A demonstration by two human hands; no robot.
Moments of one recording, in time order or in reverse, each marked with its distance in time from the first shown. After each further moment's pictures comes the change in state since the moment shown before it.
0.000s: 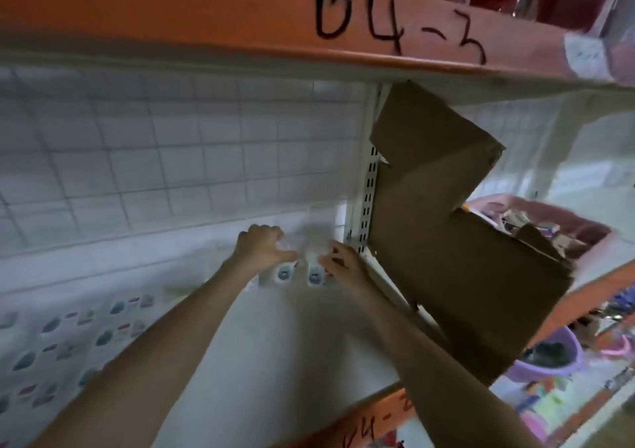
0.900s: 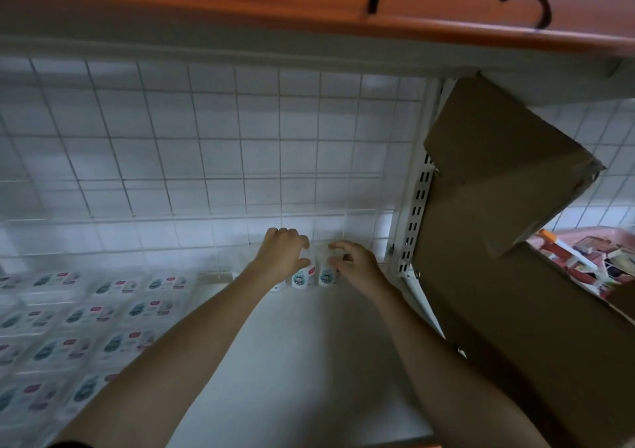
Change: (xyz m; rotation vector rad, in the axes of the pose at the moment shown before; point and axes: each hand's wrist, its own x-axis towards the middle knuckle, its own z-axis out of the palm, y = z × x) left_hand 0.006 -0.005 0.017 0.386 0.023 -0.027; right_hand 0.082 0.033 0.015 -0.228 -0.247 -0.257
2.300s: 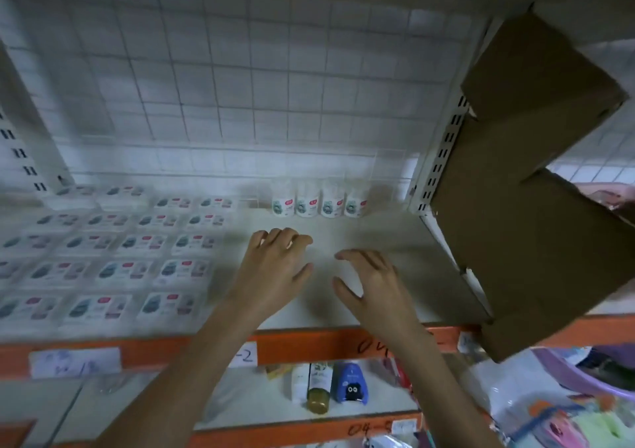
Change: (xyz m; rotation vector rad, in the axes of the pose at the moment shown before) left_hand -0.209 0.013 -0.015 -0.049 0.322 0.033; right_hand -0.204 -0.096 0.032 -0.494 0.000 -0.205
